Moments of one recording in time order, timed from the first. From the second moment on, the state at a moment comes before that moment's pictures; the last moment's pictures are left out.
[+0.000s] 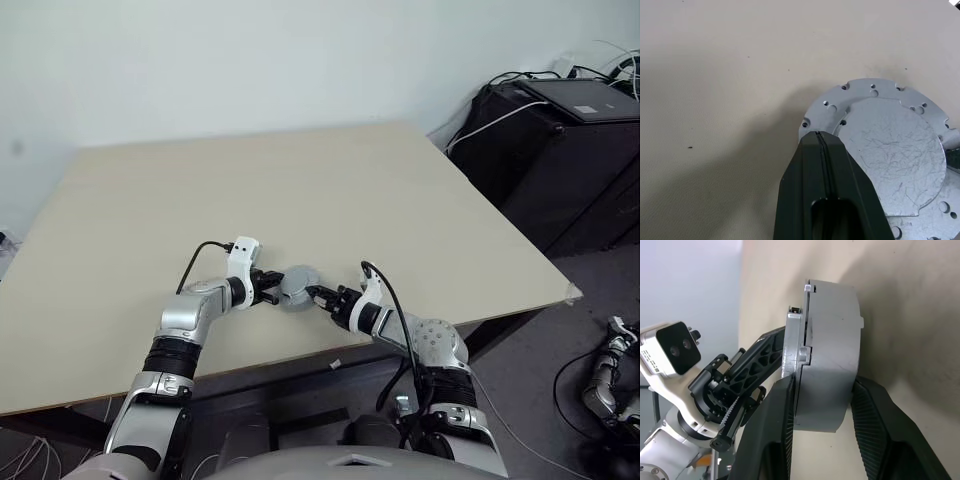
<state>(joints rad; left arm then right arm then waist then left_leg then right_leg) -0.37 0.21 -0.03 0.35 -0.24 0.68 -0.64 -0.25 0.10 -0.27 0.24 0.79 1.09 0.24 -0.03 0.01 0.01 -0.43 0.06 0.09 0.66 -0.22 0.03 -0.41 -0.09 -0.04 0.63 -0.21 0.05</state>
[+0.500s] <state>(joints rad) -0.22 0.12 0.07 0.10 -0.35 0.64 -0.58 -0.18 0.08 -0.31 0.18 0.88 1.09 0.20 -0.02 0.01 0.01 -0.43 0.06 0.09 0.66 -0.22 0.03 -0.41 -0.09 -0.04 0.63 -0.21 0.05</state>
